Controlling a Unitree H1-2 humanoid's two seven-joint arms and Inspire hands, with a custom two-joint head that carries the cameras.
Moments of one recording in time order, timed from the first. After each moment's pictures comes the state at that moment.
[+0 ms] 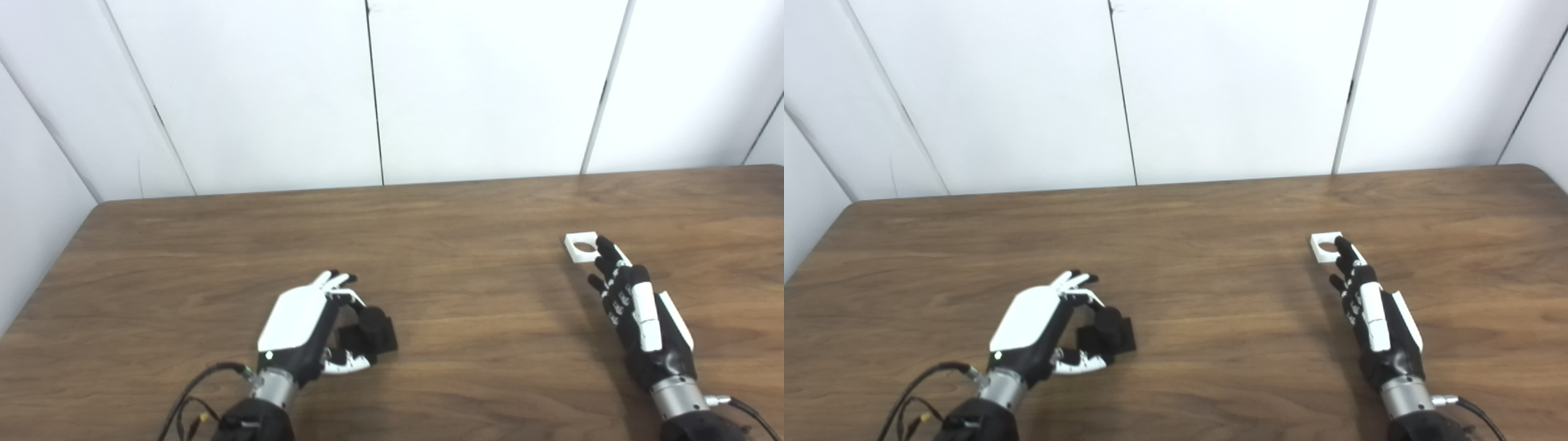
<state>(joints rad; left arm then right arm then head) -0.05 0.25 -0.40 -0.29 0.86 0.25 -0.08 0.00 -0.16 -0.12 -0.12 0.17 0.03 0.11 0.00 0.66</state>
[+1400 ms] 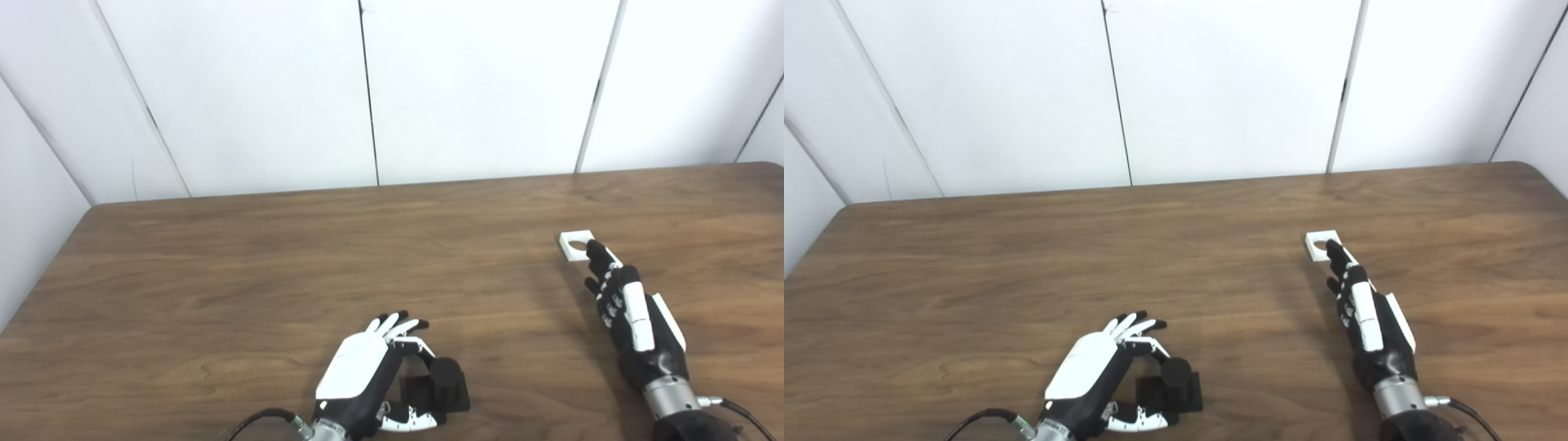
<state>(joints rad) 0.05 0.14 -0.49 -0.35 0.82 0.21 -0.18 0.01 -0.15 -0.13 -0.14 0.18 0.07 0.09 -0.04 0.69</state>
